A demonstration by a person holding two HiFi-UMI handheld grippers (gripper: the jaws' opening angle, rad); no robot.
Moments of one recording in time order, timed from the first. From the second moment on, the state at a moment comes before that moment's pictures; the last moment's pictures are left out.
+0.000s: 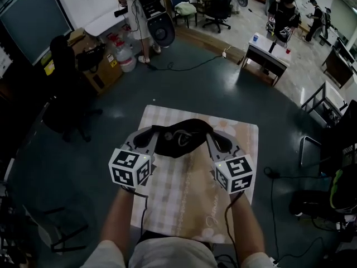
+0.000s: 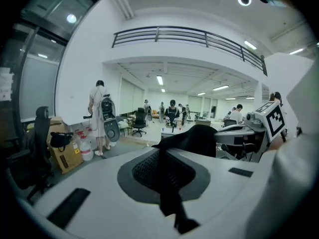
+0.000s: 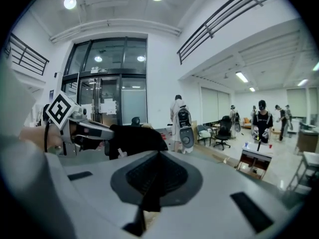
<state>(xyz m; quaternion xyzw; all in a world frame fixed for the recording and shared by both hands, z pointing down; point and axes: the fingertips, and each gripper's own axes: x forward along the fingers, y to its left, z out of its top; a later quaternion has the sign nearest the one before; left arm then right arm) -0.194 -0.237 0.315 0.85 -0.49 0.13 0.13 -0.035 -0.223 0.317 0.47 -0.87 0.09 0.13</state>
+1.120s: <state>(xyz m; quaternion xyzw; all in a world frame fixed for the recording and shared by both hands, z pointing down) -0.183 -0.011 0.490 0.79 -0.47 0.26 0.29 0.002 -0.030 0.484 0.43 -0.84 0.22 0.25</state>
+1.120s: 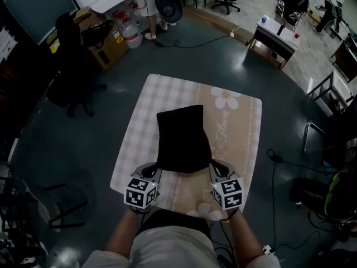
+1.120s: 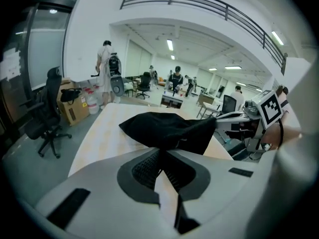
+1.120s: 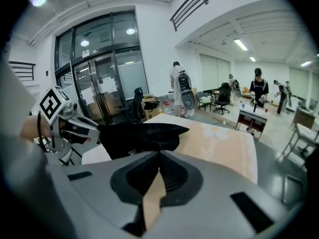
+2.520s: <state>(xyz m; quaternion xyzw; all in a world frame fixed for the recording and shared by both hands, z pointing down) -0.179 0.124 0.510 0.82 -0.50 0.19 0.18 -0.017 0.133 0.476 0.57 -0.79 0.14 0.18</state>
